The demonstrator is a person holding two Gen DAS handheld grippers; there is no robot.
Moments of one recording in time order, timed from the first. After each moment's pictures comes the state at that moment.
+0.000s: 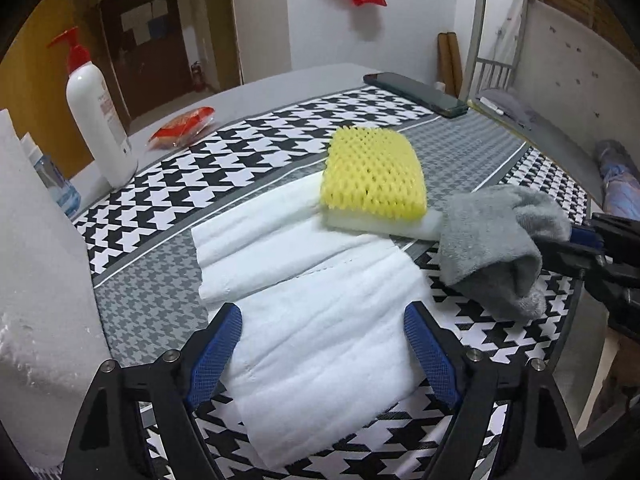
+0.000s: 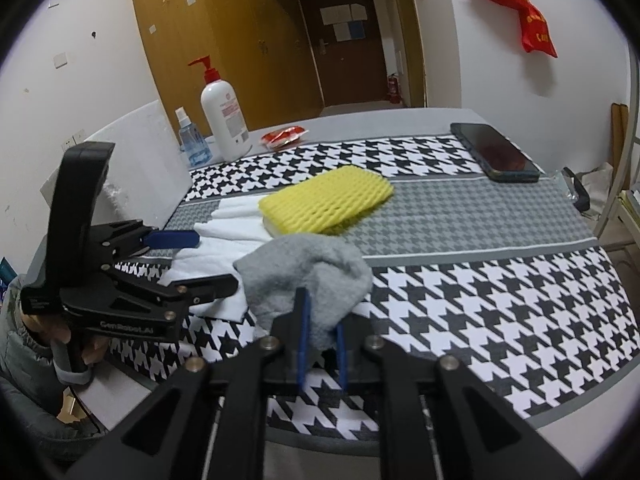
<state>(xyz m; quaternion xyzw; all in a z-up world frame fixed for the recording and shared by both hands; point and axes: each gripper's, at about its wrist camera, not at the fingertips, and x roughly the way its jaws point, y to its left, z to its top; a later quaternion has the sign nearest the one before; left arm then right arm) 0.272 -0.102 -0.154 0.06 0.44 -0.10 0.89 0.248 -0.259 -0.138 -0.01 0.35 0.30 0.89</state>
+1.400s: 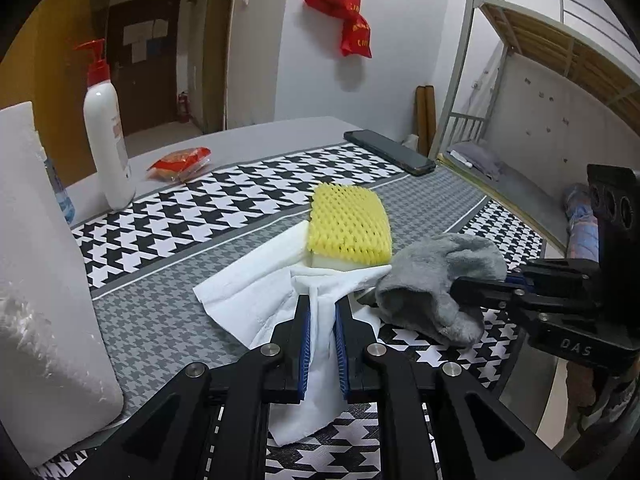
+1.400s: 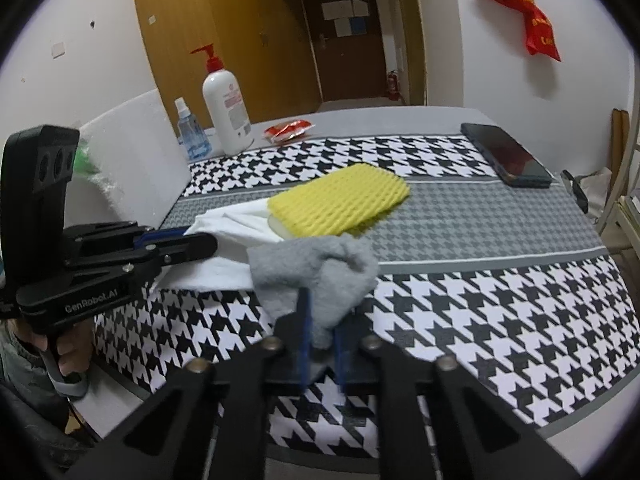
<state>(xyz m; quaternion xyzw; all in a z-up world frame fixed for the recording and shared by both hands) 0.248 -0.081 -0.129 -0.01 0.35 -0.16 0.92 0.248 -0.237 -0.139 -0.01 0.36 0.29 0.89</state>
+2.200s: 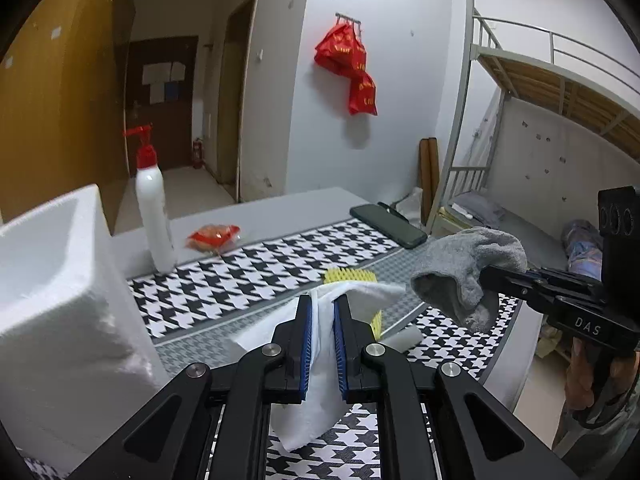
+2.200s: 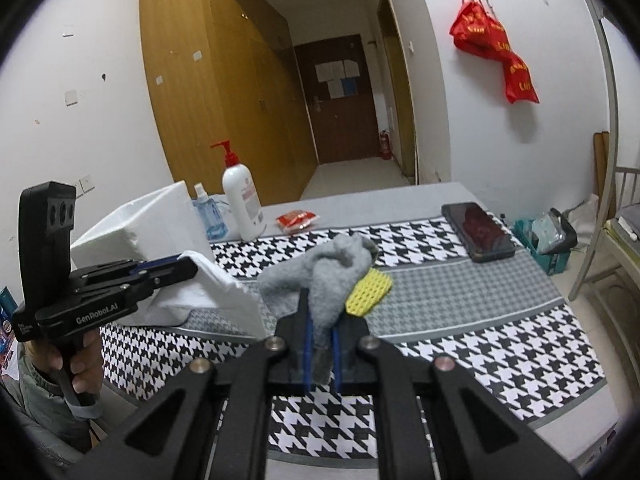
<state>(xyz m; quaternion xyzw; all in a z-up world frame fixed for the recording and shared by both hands) 0.211 -0.062 -0.057 -0.02 0.26 -0.14 0.95 0.216 -0.256 -0.066 0.02 0.25 0.29 0.93</state>
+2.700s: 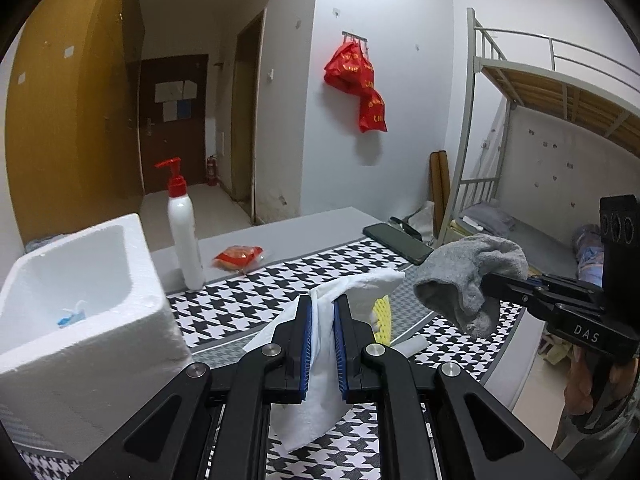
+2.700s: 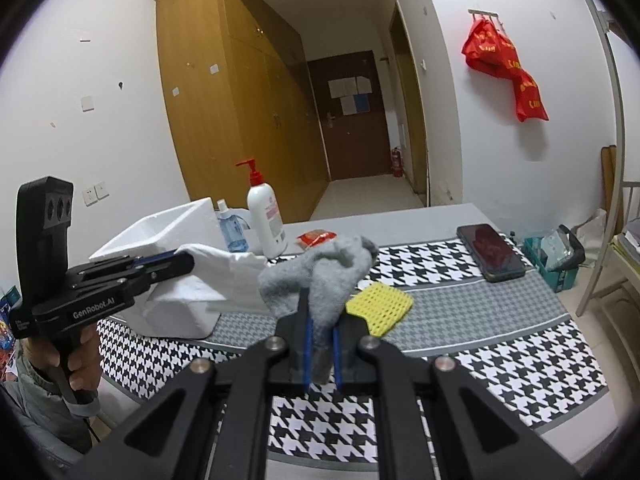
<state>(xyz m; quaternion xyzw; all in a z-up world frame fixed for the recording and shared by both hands) 0.186 -0.049 -0.035 -0.01 0.24 -0.11 0.97 0.198 -0.244 -0.051 0.02 0.22 0.30 0.93</state>
